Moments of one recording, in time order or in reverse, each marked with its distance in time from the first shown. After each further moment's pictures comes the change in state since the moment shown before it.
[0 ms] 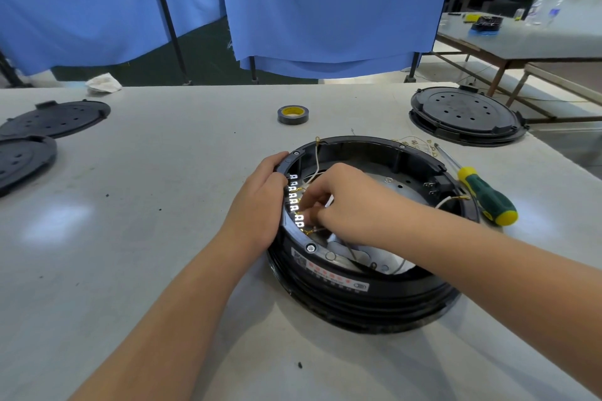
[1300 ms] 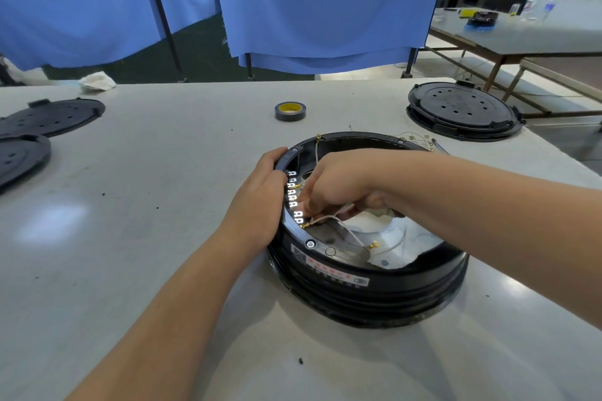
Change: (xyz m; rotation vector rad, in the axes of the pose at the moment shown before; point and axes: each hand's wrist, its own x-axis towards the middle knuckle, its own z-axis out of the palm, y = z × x) left_hand 0.007 -0.004 0.002 0.006 -0.023 -0.056; right_hand 0.020 -0.021 -0.020 0.128 -0.374 0.380
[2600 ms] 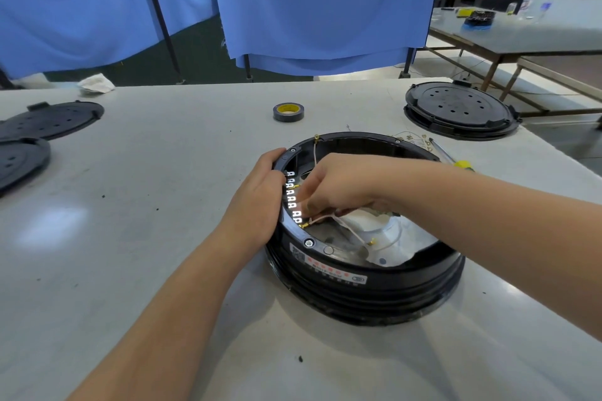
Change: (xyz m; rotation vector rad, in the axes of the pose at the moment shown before) left_hand 0.000 0.001 -0.001 0.008 -0.010 0.017; right_hand 0.002 0.011 0.001 -0.021 0.103 -0.161
